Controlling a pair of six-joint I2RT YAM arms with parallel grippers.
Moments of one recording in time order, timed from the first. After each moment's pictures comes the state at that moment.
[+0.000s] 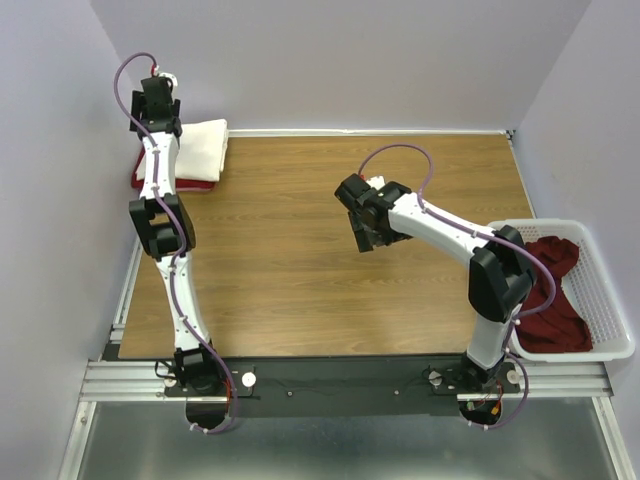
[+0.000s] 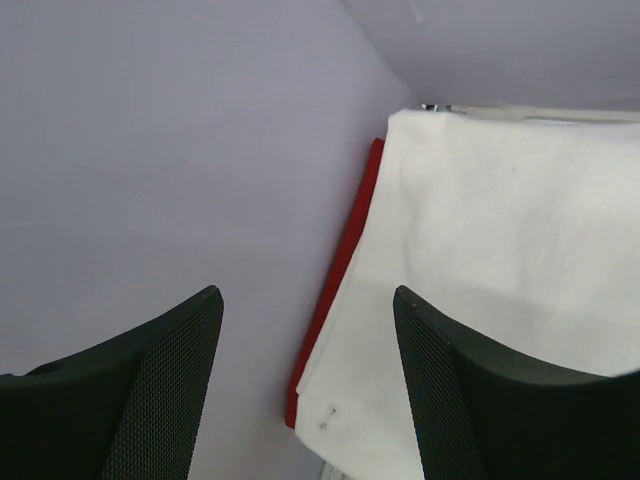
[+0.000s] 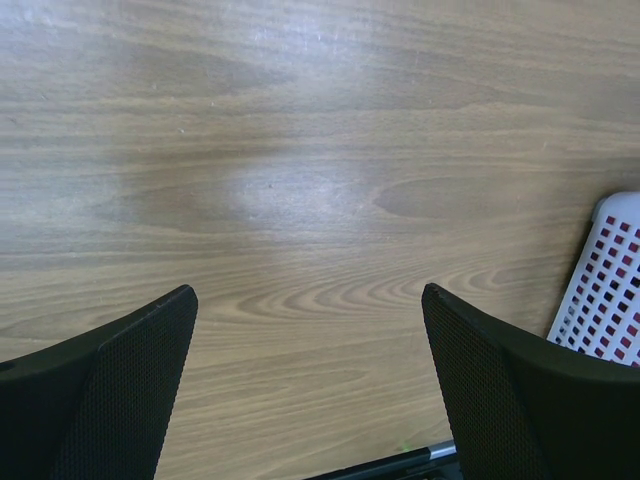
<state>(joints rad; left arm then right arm) 0.21 2.52 2.54 -0.47 -0.40 0.40 0.73 1.84 1.50 -1.02 0.52 0.45</state>
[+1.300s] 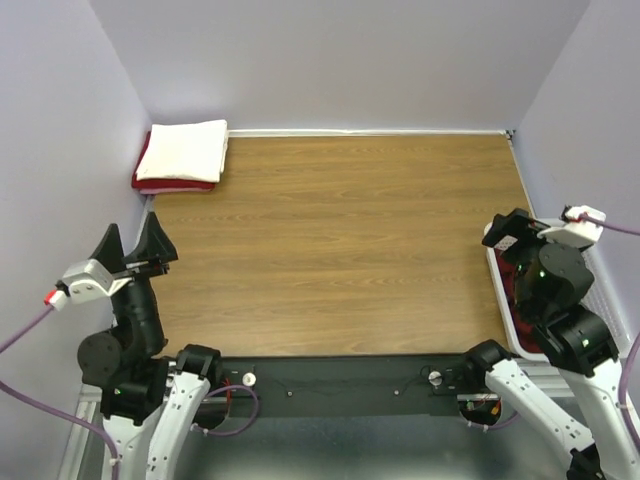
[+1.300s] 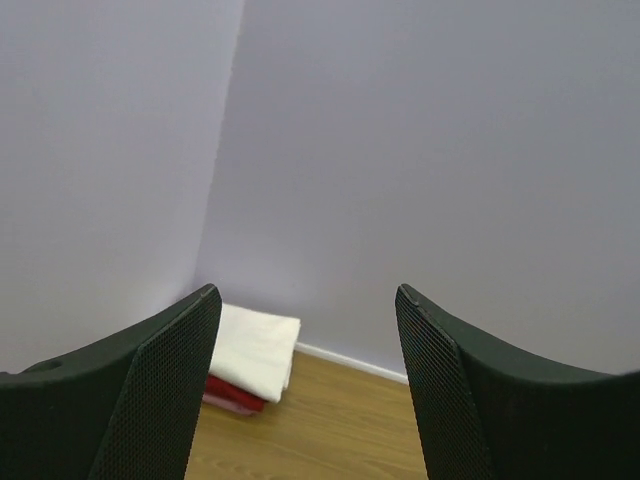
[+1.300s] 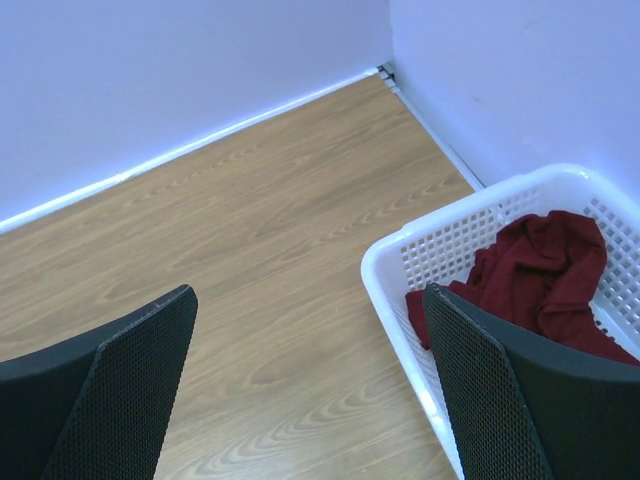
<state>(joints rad) -0.21 0.22 0.82 -0.03 -0.38 -0.10 0.45 0.55 0.99 -0.62 0.77 0.31</state>
